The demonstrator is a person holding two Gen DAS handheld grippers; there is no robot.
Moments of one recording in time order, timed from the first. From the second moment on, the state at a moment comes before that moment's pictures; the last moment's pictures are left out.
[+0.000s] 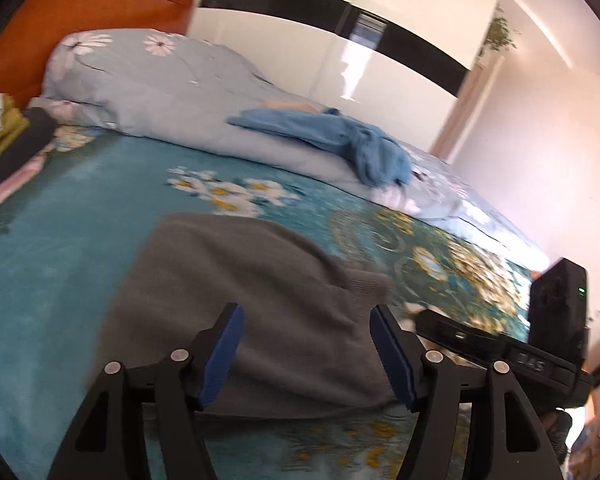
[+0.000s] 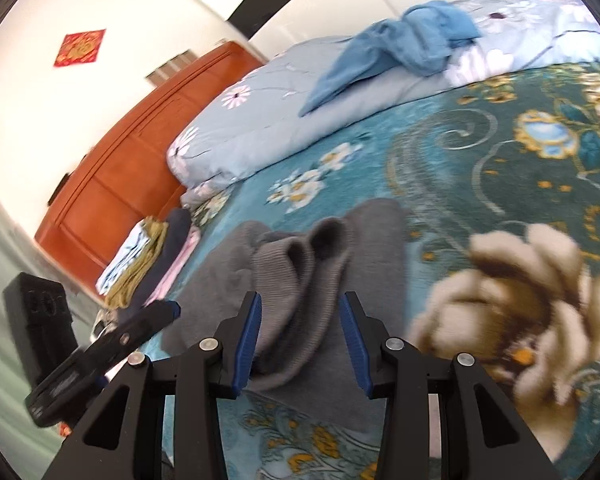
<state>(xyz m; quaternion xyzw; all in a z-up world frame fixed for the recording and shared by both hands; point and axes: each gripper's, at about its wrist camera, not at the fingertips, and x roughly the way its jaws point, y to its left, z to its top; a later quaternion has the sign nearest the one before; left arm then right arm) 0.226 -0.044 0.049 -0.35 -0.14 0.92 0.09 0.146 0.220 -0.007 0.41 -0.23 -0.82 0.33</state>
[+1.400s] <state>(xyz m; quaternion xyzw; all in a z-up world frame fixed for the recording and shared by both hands) 0.221 -0.113 0.052 -0.34 -0.27 0.89 0.11 0.127 0.236 -0.049 0.47 -0.33 -0.76 0.31</state>
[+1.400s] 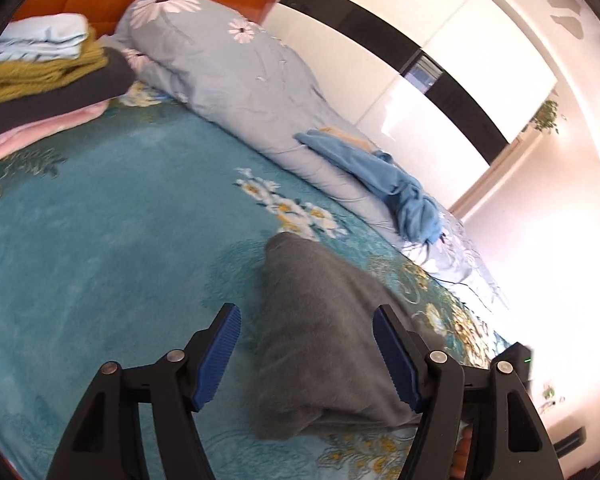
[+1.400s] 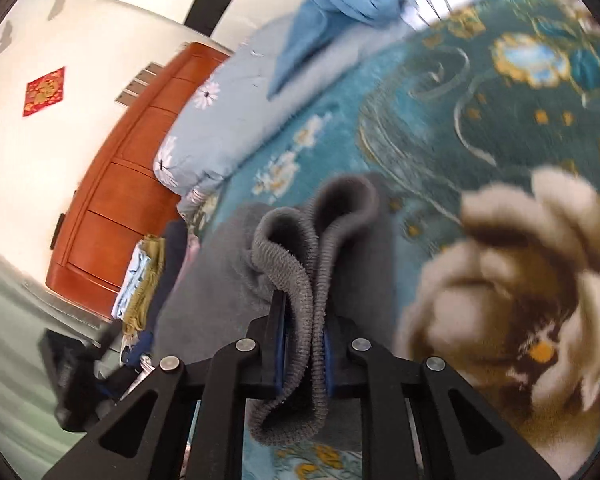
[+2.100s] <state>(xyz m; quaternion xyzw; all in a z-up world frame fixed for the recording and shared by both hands) 0.203 -0.052 0.042 -0.38 -0.14 0.90 0.17 0.135 0.190 0.021 0.41 -0.10 -0.85 0.32</state>
